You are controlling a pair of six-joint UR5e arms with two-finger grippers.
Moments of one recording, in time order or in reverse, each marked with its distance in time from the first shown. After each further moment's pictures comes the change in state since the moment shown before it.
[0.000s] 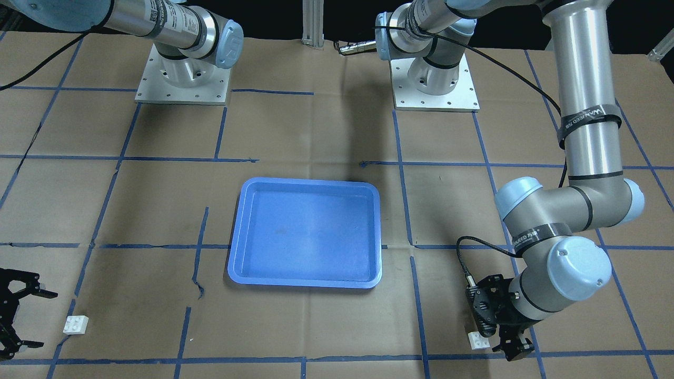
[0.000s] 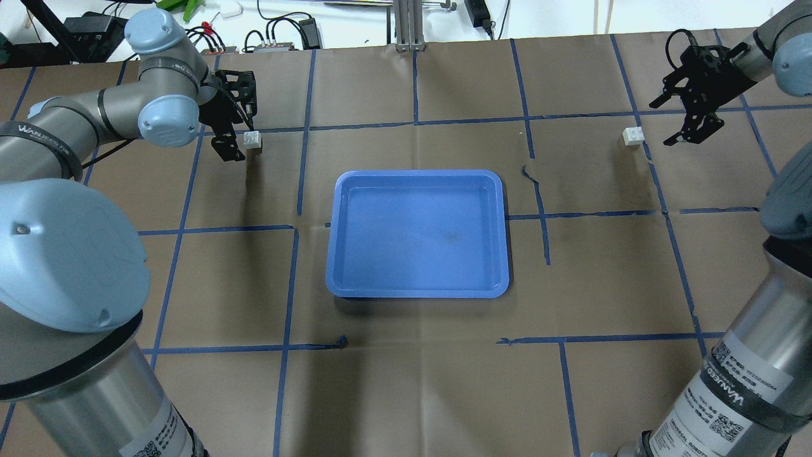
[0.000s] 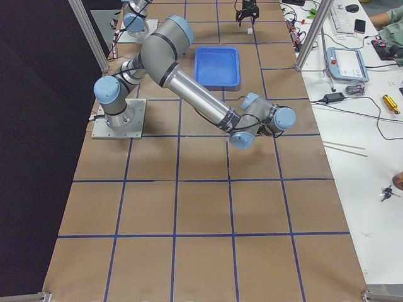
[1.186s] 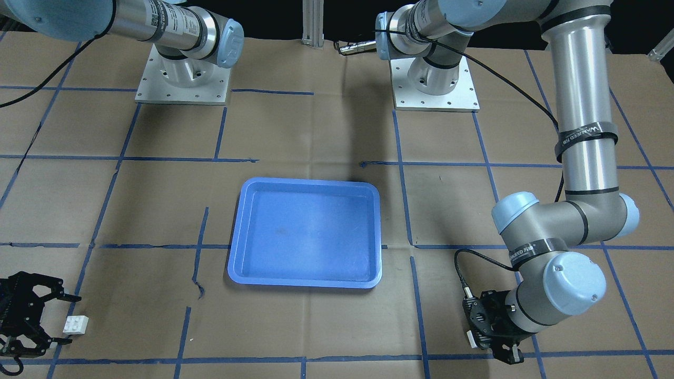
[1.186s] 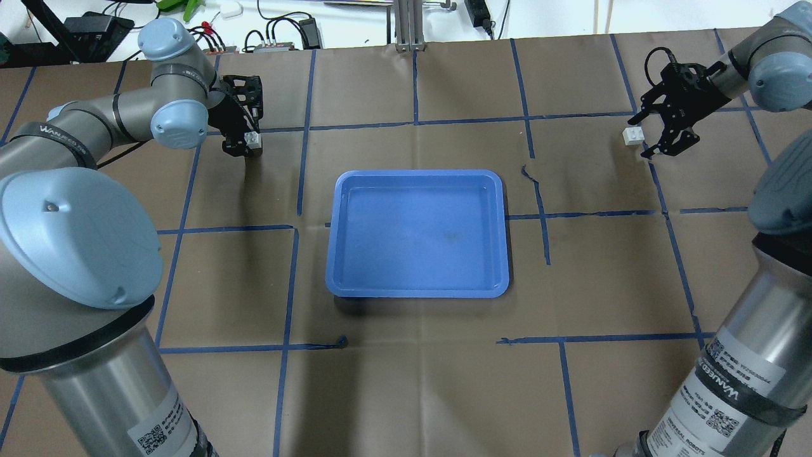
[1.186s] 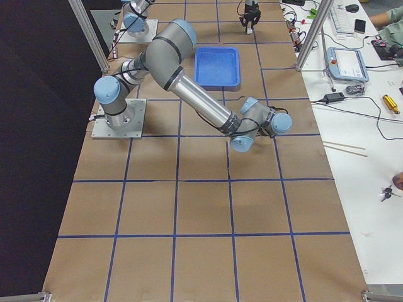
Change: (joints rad) left arm -0.008 -0.030 0.038 -0.003 -0.007 0.011; right arm 0.014 0.026 0.027 -0.011 0.030 -0.022
